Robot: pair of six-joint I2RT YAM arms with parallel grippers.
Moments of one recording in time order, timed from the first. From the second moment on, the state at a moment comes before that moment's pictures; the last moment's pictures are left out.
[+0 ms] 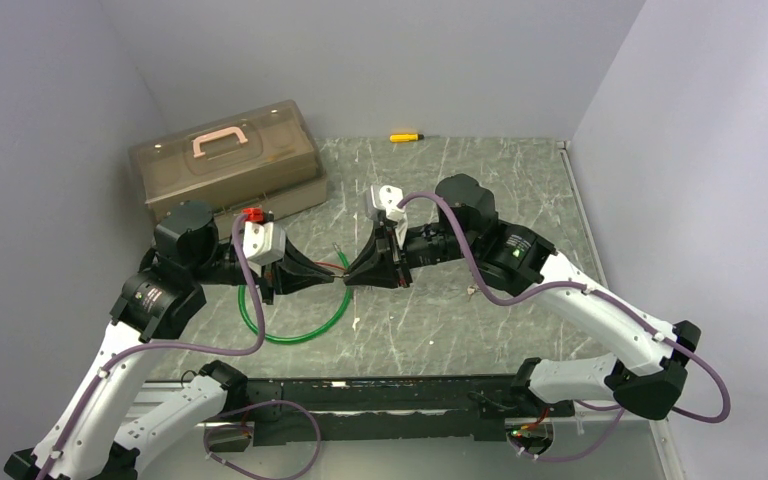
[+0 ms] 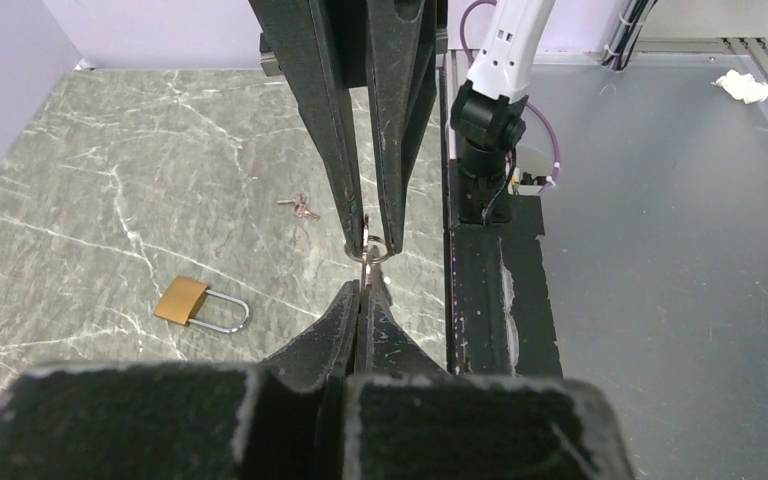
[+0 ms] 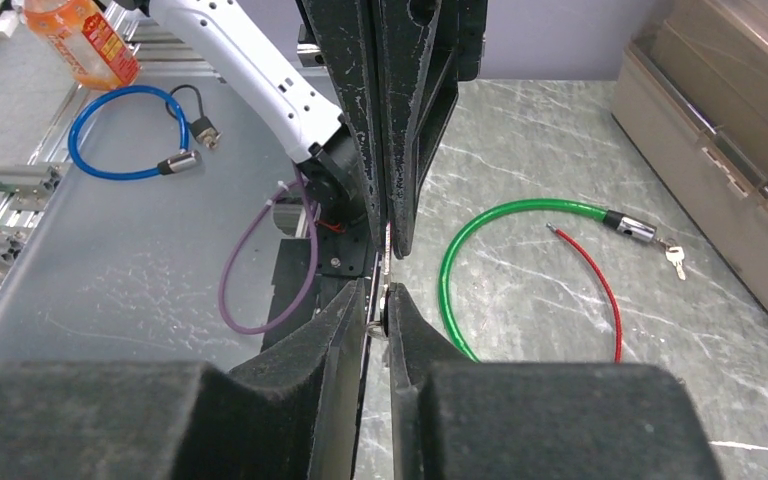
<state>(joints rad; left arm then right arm) -0.49 0.79 1.14 -0.56 1.02 0.23 0.95 1.21 1.37 -0.38 -0.73 -0.07</state>
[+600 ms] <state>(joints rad) -0.47 0.79 1.14 -0.54 1.03 0.19 0.95 1.22 1.37 -0.38 -0.73 -0.08</state>
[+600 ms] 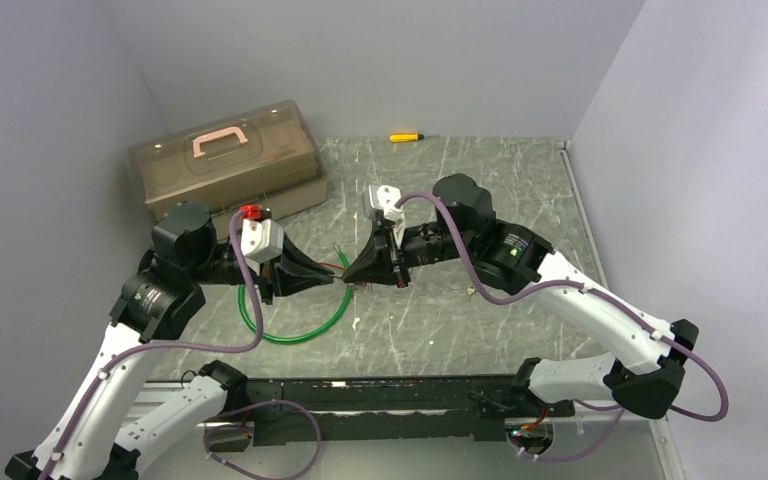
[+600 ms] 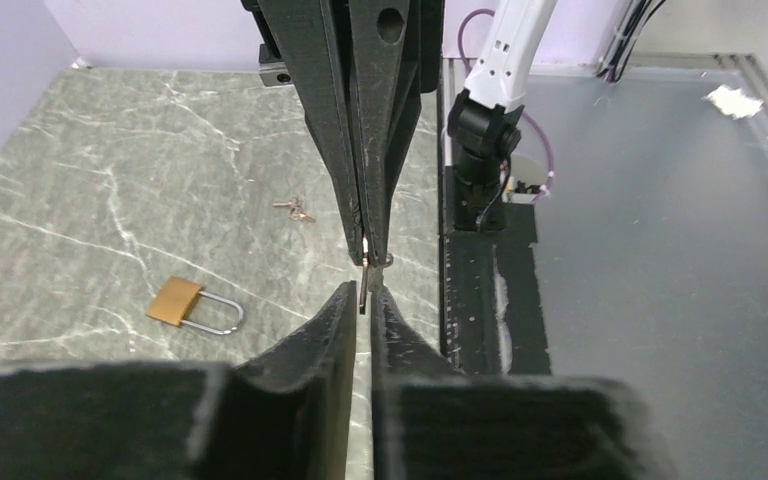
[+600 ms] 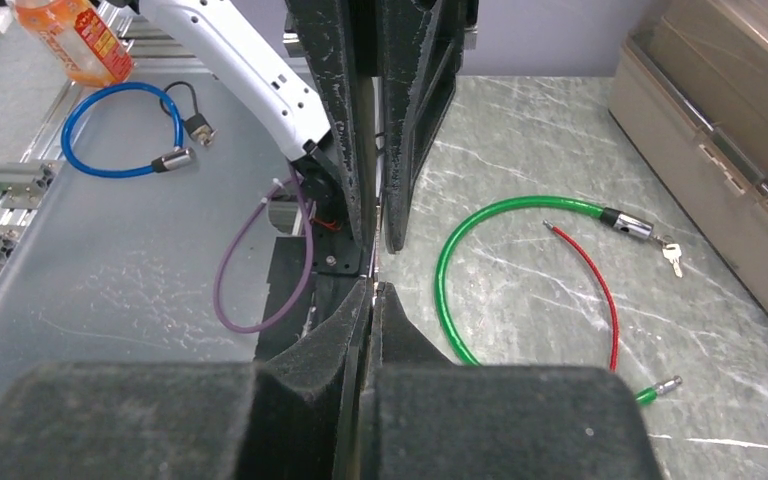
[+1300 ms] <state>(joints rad) -0.48 1.19 1.14 -0.57 0.61 0.09 0.66 0.94 1.08 -0.42 -0.53 0.07</state>
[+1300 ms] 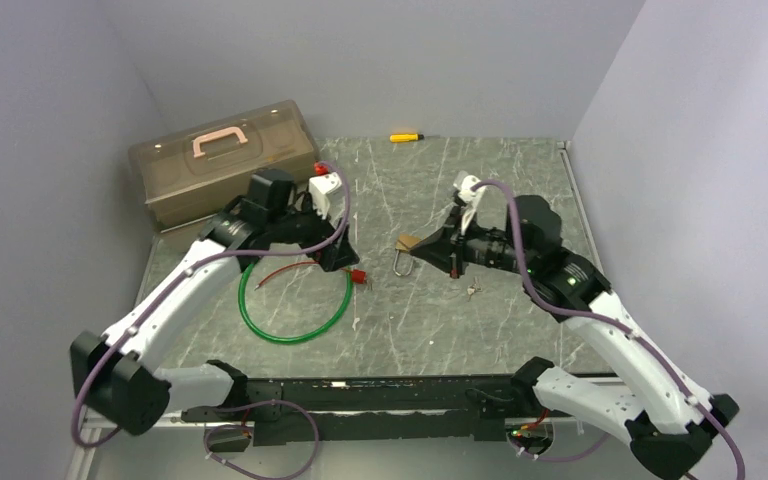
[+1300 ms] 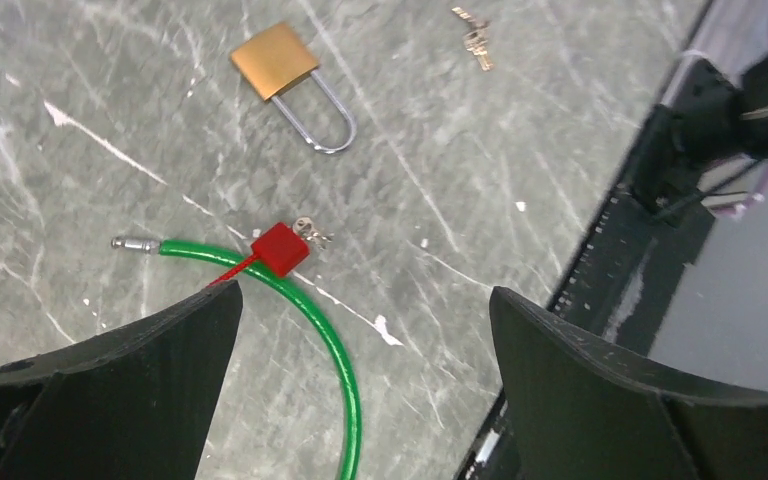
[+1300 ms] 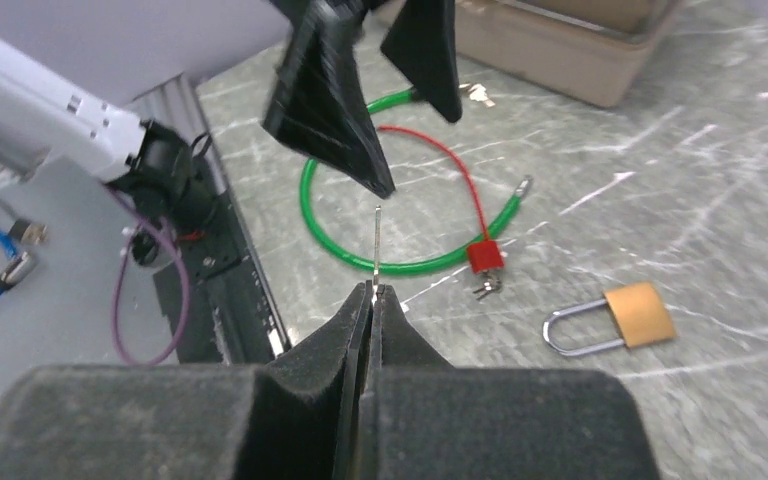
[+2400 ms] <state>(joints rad) -0.74 2.14 1.70 -0.50 0.11 -0.08 0.64 0.76 1.21 -0.52 -0.23 0.13</state>
